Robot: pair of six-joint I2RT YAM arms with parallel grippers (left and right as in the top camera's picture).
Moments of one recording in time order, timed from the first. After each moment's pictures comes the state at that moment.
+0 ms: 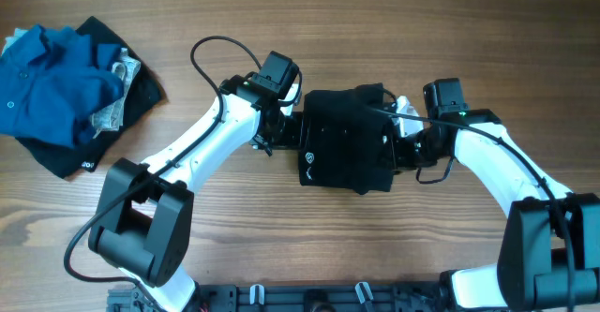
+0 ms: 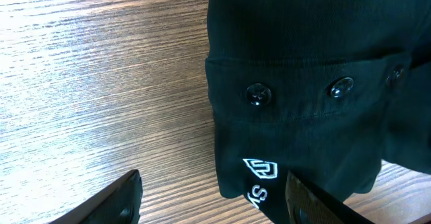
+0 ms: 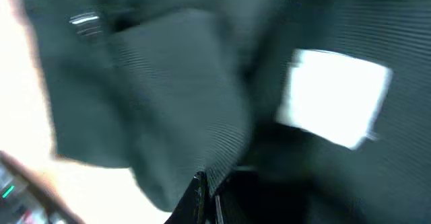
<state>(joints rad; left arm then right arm) -0.50 1.82 1.28 -0.84 0.24 -0.38 0.09 1.61 0.89 -0.72 -0.50 0.03</state>
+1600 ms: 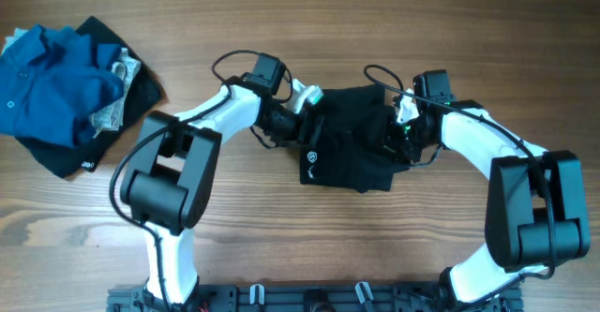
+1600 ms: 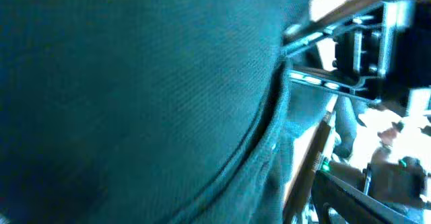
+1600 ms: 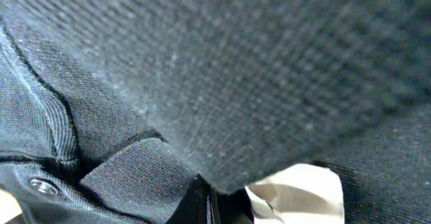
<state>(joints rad) -0.41 2.10 1.28 -0.57 0.91 -0.07 0.11 1.81 0.94 -0.54 -0.51 0.43</state>
